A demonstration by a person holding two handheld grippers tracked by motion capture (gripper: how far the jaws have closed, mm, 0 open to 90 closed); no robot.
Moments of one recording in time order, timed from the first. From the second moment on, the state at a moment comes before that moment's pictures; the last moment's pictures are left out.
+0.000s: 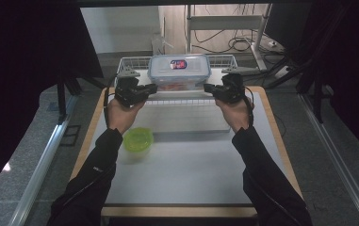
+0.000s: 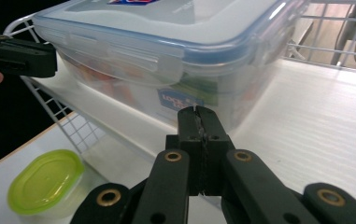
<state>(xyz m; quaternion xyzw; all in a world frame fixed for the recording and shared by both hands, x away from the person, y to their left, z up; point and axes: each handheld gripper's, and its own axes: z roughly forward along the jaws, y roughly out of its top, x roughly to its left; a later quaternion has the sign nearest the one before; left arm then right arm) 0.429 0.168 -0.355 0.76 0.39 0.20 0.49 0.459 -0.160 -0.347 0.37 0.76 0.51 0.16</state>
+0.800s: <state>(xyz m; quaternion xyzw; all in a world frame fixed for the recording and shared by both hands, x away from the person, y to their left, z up) 0.402 0.175 -0.367 0.76 0.37 0.19 0.50 0.450 -0.161 -0.350 0.35 0.77 0.51 0.16</state>
